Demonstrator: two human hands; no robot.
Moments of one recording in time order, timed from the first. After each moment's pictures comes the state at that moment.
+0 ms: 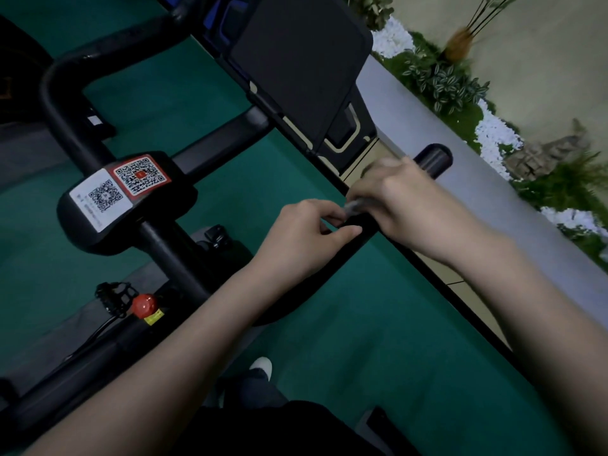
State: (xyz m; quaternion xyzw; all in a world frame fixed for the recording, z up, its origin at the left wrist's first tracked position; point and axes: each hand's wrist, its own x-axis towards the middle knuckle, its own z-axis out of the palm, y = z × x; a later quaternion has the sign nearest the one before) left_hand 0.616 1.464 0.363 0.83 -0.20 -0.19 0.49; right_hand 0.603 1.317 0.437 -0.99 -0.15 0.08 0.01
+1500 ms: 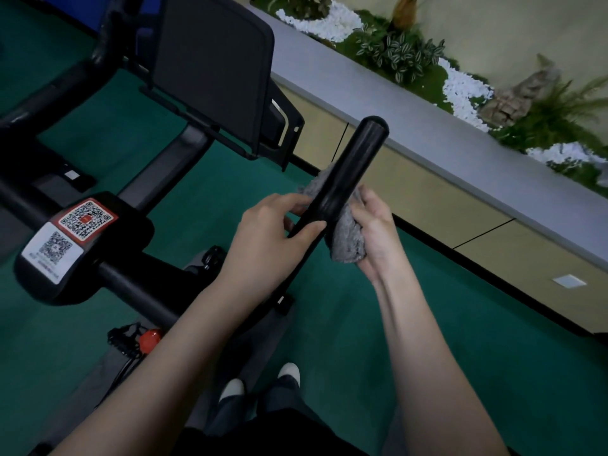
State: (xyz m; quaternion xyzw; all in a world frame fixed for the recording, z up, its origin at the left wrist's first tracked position) left_hand 0.605 1.460 0.369 0.84 -0.26 -0.11 0.46; right_hand 0.561 1.307 0.336 -0.54 0.22 -0.15 0.80
